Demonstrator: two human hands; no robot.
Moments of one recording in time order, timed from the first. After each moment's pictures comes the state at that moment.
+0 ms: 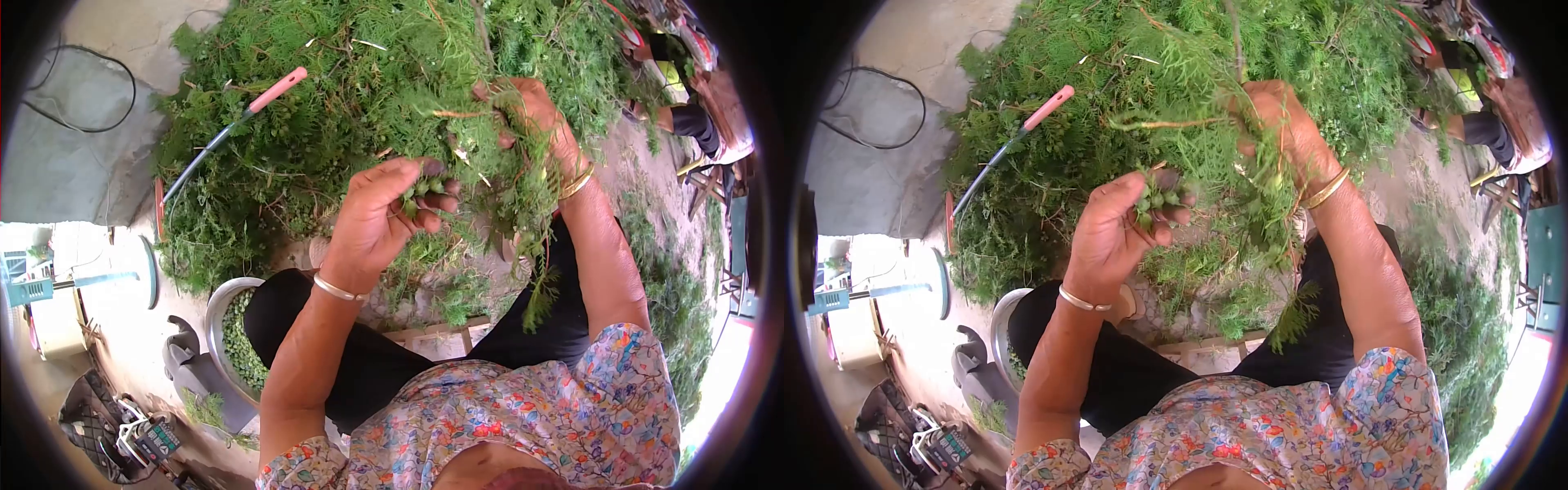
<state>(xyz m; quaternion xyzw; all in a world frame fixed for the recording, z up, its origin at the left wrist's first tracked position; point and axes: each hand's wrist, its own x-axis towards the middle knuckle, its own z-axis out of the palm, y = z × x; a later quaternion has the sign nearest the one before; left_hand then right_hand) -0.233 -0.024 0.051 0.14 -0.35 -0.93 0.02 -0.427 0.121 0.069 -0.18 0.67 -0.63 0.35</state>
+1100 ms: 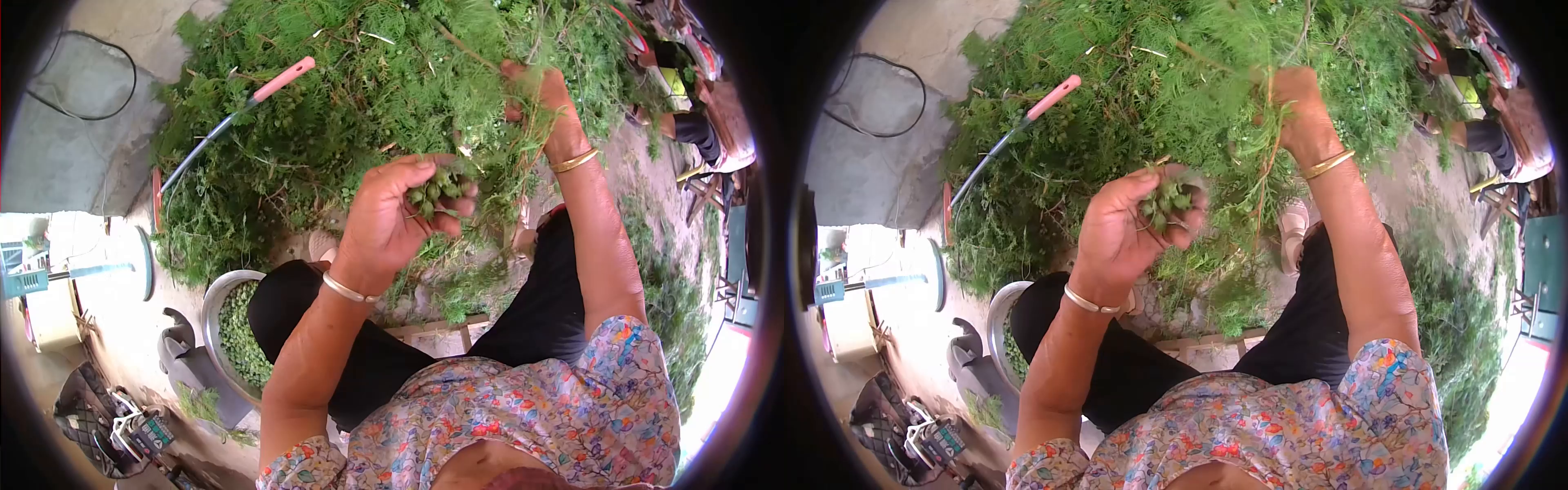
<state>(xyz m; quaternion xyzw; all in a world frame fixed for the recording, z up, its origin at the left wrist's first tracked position) -0.232 -0.021 0.055 0.14 -0.32 -0.94 -0.02 -0.431 0.098 0.066 -0.07 0.64 -0.73 0.22</state>
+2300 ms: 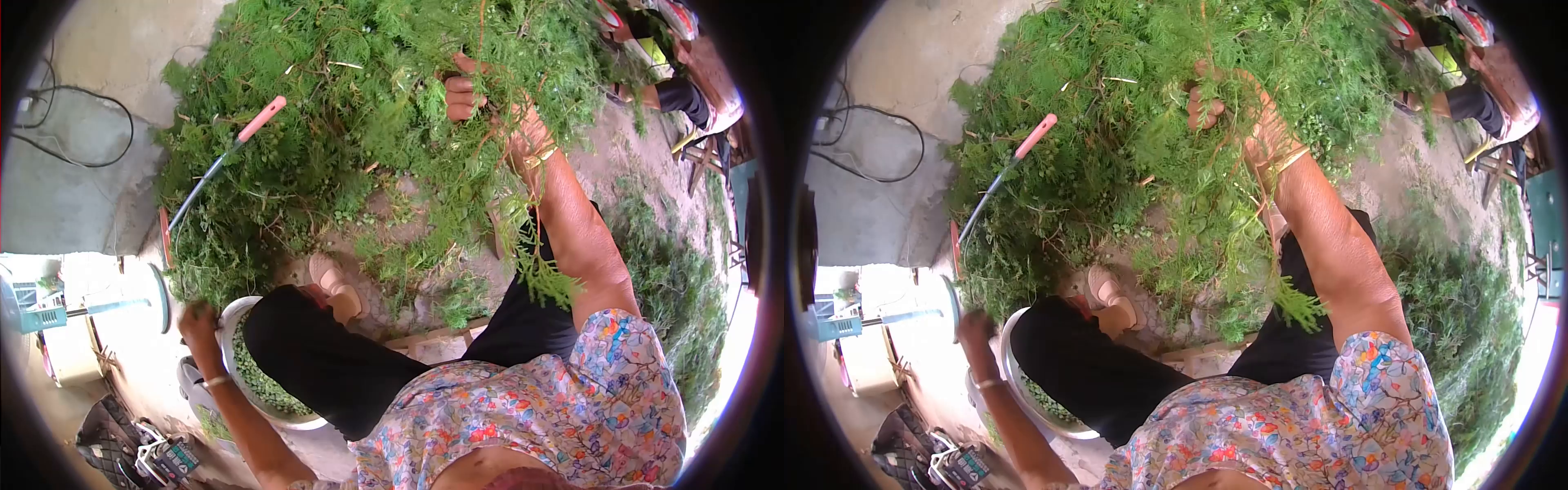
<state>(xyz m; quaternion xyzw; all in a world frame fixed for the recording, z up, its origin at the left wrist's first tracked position) 0.020 -0.176 0.041 0.53 -0.79 -0.26 0.17 -0.458 0.120 0.035 -0.09 0.26 -0.86 0.44</state>
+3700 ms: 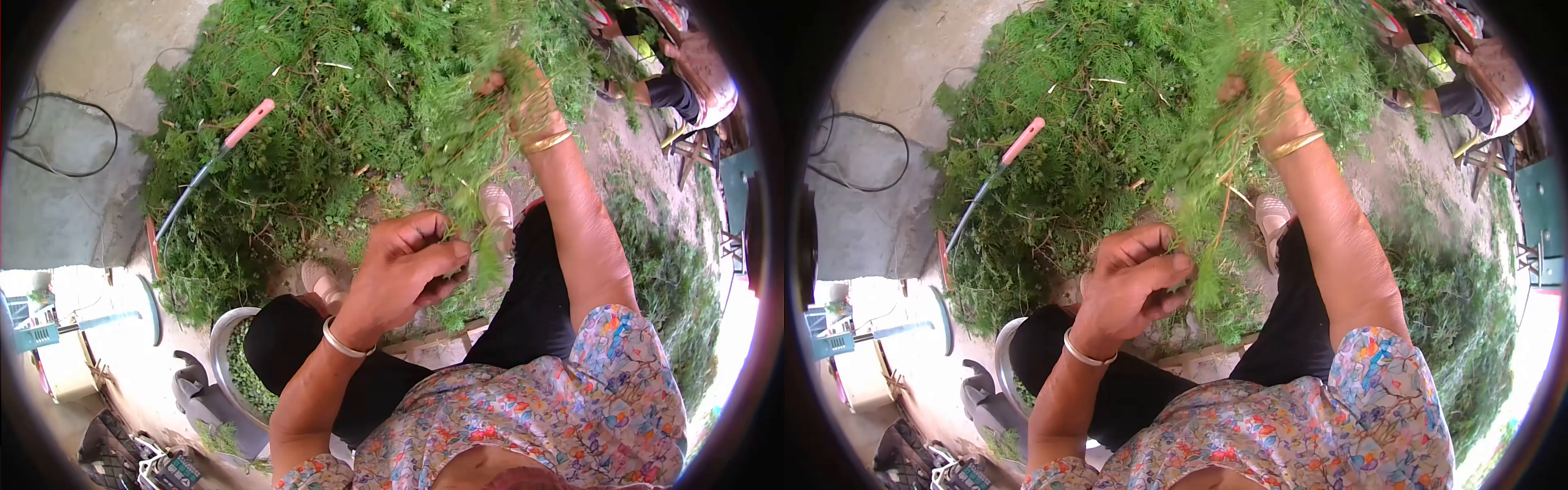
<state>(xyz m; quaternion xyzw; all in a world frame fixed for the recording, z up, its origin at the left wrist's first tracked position) -0.225 0.024 0.086 0.16 -0.47 -0.86 -0.11 -0.474 0.135 0.043 -0.10 0.39 -0.88 0.24</state>
